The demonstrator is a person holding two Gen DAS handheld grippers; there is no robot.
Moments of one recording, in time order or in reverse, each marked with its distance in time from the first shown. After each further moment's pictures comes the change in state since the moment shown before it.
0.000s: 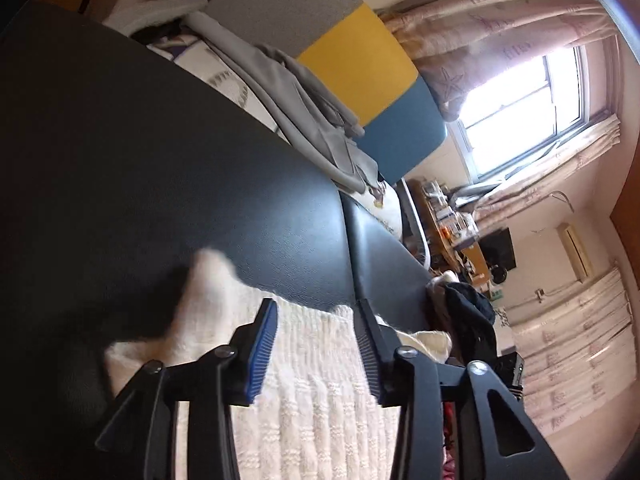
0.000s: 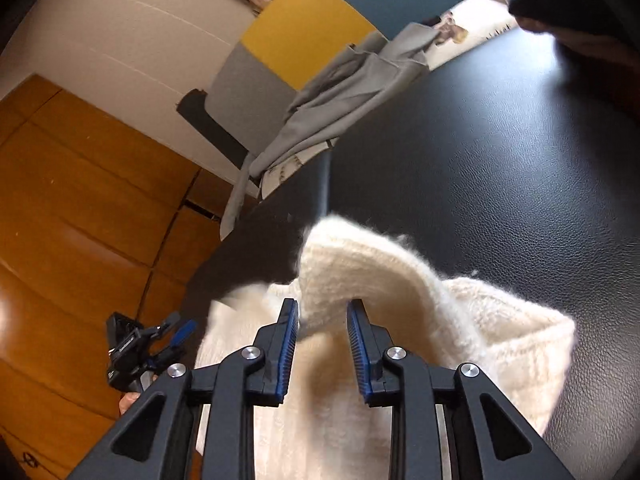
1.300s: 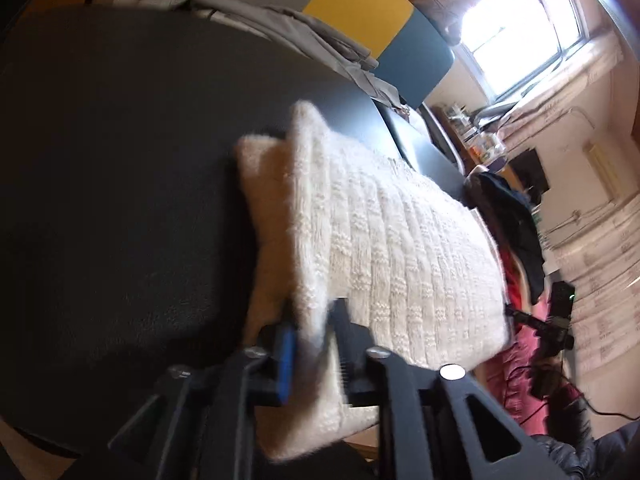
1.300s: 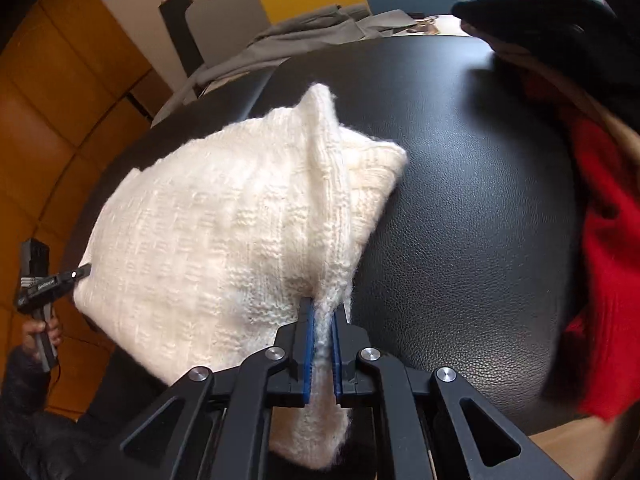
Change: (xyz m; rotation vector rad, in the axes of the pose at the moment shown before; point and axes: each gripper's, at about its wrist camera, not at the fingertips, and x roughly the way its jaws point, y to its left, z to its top) left arm -0.092 0.028 -0.118 0.220 0.165 0.214; right arm -0.090 -0.027 -0.101 -0.287 0.160 -0.402
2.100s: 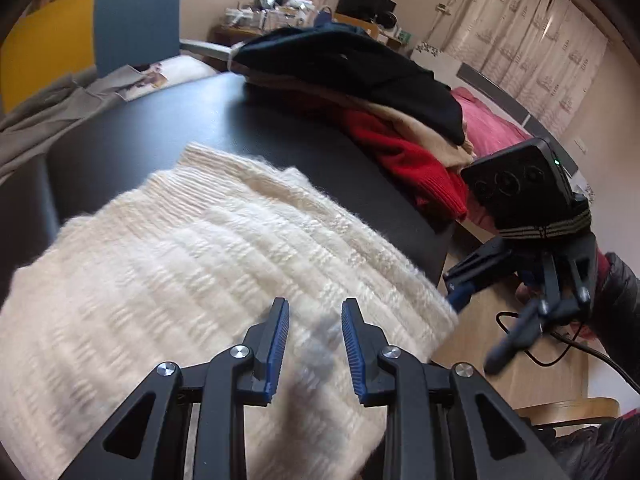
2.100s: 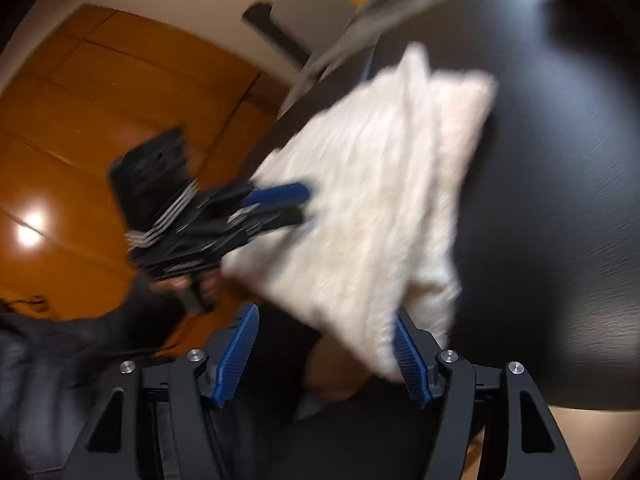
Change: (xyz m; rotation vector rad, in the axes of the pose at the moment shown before) left arm 0.171 -0.323 -0.022 0.767 0.271 -0.203; right arm -0.002 -0.015 -0.035 0.019 0.189 0.672
